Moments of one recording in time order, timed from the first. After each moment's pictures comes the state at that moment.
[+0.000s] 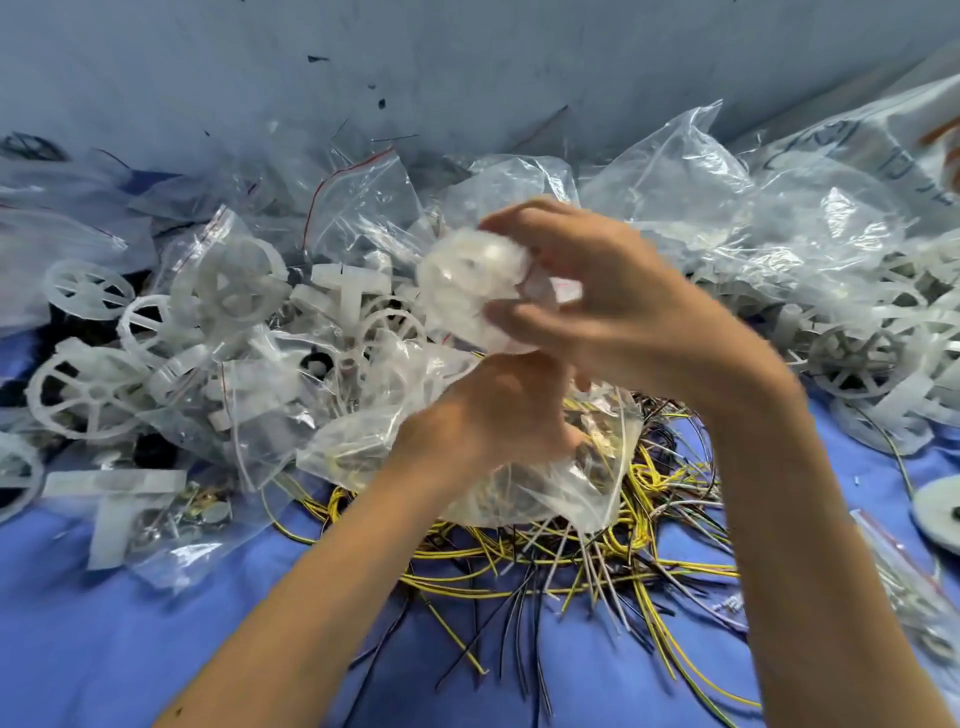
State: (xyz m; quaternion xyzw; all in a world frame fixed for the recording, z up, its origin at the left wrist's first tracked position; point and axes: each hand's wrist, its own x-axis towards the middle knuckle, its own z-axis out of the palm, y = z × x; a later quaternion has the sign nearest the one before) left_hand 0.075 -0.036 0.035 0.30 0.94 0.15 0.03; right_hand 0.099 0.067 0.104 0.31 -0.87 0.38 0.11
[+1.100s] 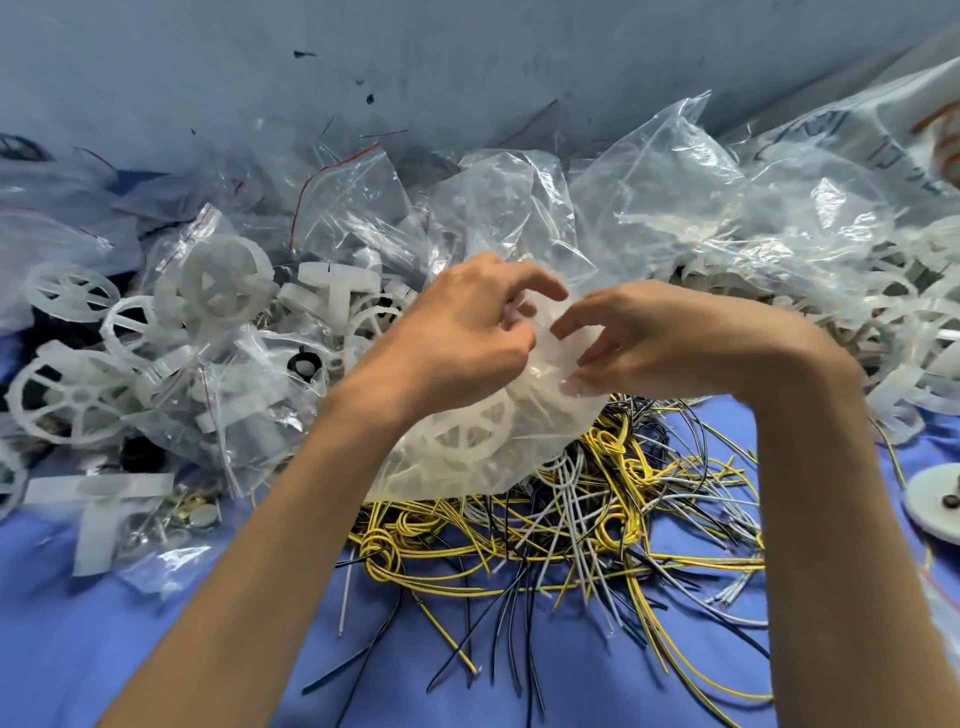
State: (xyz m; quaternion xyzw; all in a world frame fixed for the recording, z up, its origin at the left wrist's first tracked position) left_hand 0.074 -0.063 0.074 0.29 0.89 0.34 -0.05; right_hand 0.089 0.107 0.091 0.12 -0.98 0.15 -0.09
